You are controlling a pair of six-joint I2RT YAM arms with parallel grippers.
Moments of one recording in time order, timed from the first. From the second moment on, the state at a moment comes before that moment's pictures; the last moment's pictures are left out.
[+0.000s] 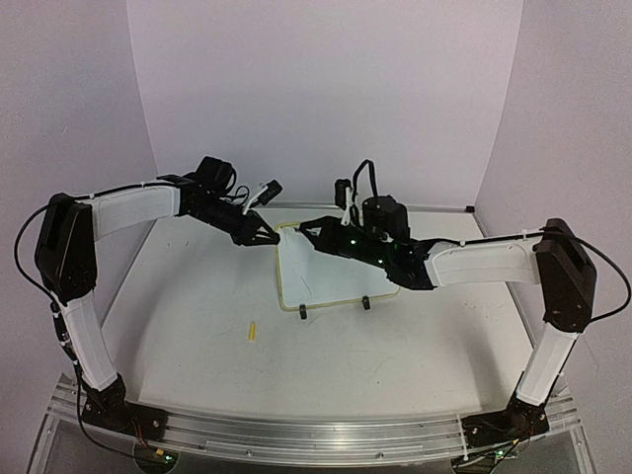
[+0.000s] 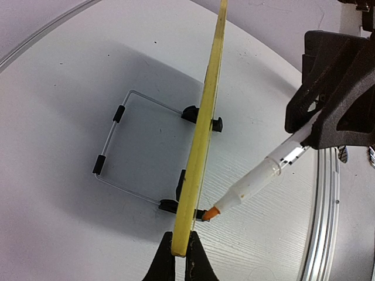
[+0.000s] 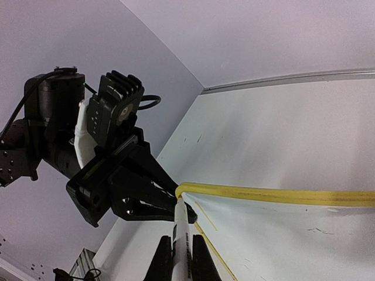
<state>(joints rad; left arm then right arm) -0.48 1.85 1.51 -0.52 0.74 0.29 0.85 1.81 1.19 0.45 -0.07 0.69</state>
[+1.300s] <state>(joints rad) -0.49 1.85 1.51 -0.52 0.73 0.29 0.86 1.77 1.12 0.43 0.05 0.71</state>
